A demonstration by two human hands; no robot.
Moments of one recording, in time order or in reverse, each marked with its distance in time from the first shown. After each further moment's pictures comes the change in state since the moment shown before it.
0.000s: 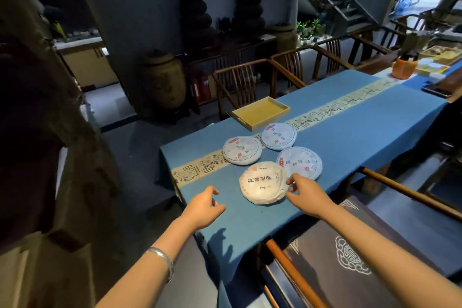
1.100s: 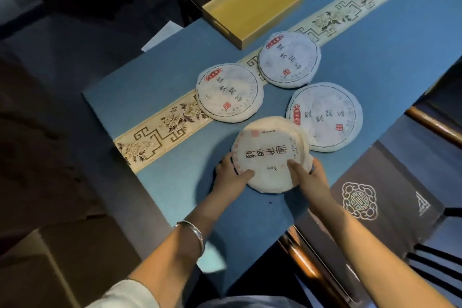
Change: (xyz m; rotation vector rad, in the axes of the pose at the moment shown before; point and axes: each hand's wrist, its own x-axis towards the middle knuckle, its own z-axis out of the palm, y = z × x) left_hand 0.248 -0.026 0.131 -0.584 -0.217 -0.364; right_hand 0.173 0.092 0.158 0.938 0.157 0.733
